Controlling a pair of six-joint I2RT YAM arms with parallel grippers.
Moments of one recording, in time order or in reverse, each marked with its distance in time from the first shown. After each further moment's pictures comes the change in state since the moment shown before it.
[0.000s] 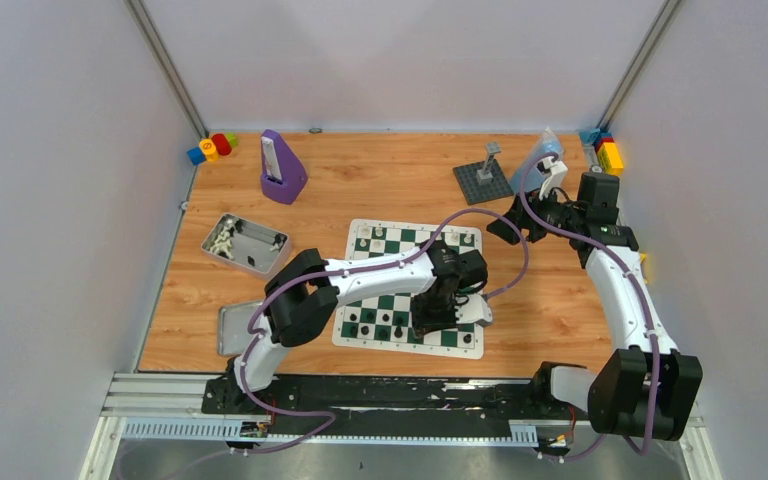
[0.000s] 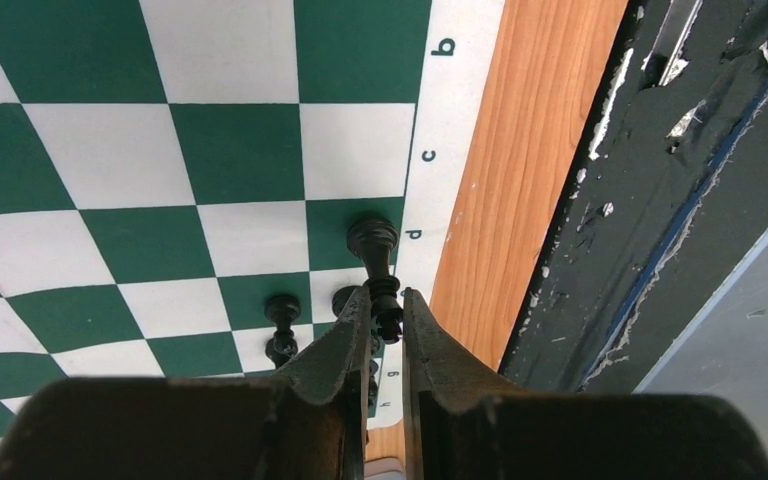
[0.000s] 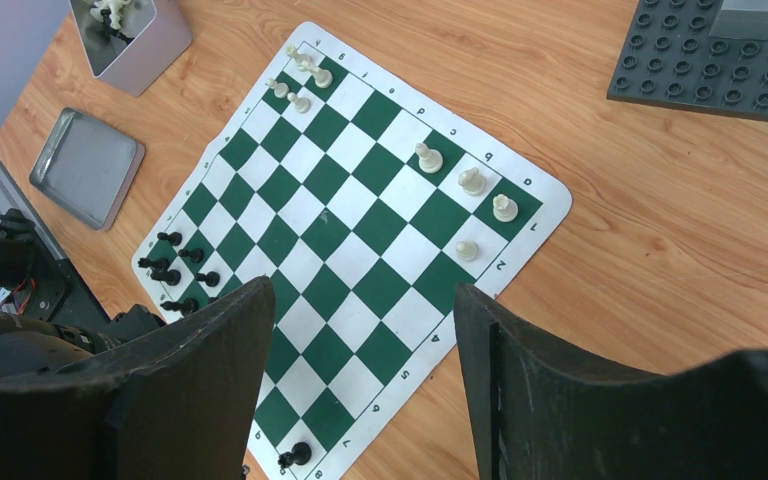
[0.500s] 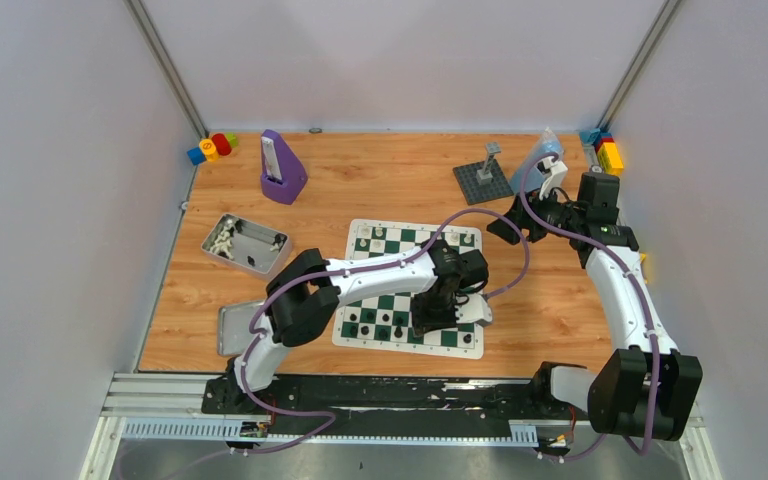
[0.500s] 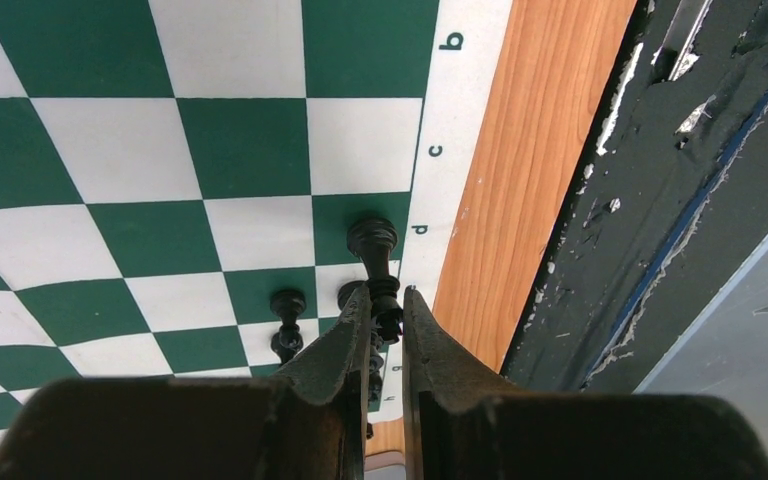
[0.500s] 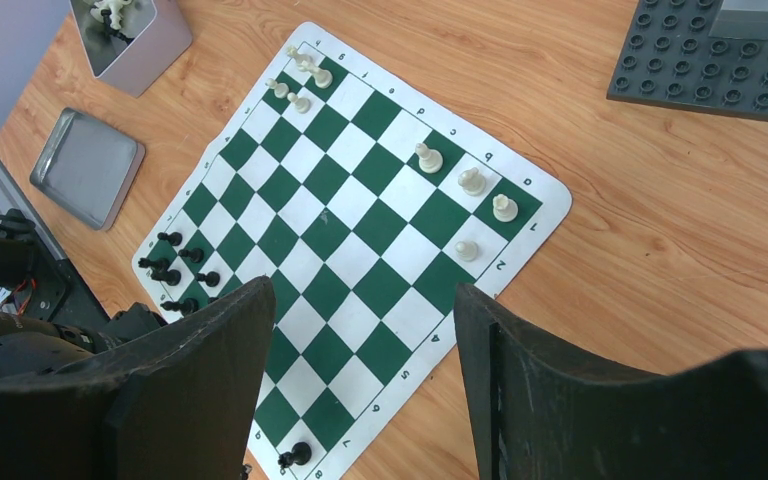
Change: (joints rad) left arm 0.000 0.008 0.017 -0.017 -0.015 0.005; right arm 0.000 0.000 0.000 0.000 -0.001 0.000
